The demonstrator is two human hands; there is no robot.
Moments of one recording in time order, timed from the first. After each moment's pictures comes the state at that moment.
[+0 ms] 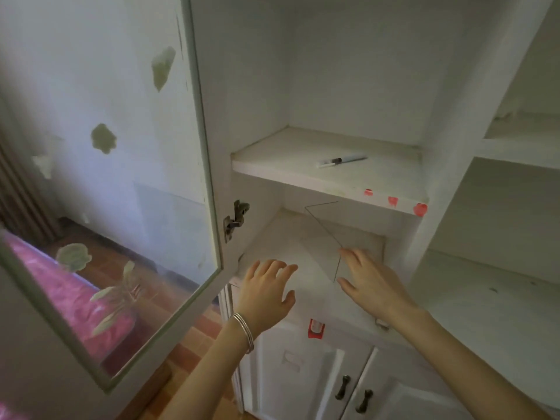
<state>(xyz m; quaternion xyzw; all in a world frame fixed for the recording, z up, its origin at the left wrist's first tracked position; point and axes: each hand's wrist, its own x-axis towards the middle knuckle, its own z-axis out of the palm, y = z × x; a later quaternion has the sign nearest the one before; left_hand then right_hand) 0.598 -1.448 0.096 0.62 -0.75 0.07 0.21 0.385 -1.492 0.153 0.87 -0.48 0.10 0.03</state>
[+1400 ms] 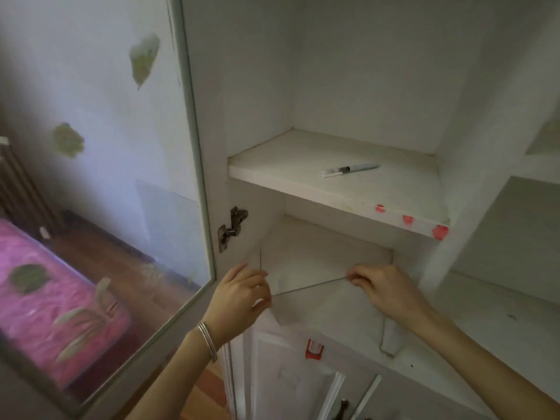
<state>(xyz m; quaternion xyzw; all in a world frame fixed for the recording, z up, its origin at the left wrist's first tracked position) 0.648 -1.472 0.082 0.54 -0.79 0.12 0.27 0.368 -1.541 0.156 0.89 -0.40 0.21 -0.05</state>
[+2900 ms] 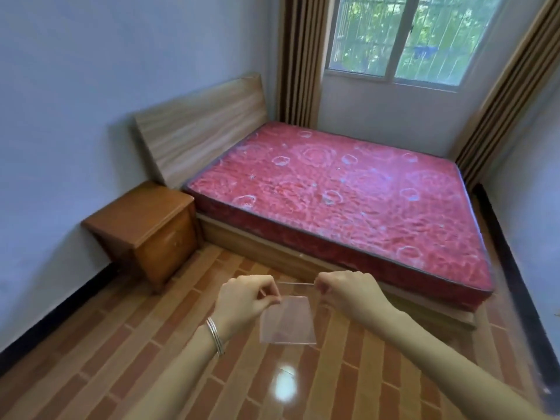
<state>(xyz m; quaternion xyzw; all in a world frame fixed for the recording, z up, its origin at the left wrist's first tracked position) 0.572 -0.653 0.047 0.96 -0.07 0.09 0.27 0.619 -0.873 0.092 0.95 0.31 0.02 -0.05</state>
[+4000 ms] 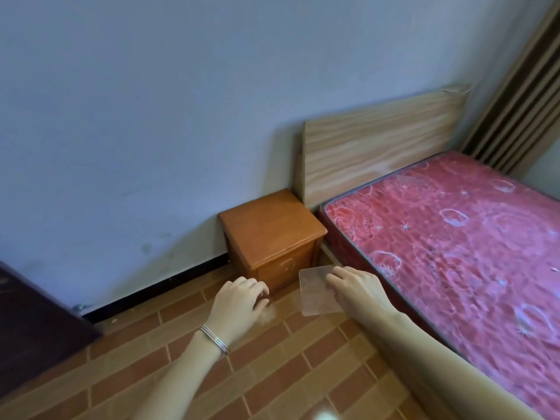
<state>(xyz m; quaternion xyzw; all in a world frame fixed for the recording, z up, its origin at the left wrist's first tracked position) 0.748 -0.244 -0.001 0.96 0.22 0.13 0.12 0.946 -0.408 0.038 0.77 0.63 0.10 -0.03</state>
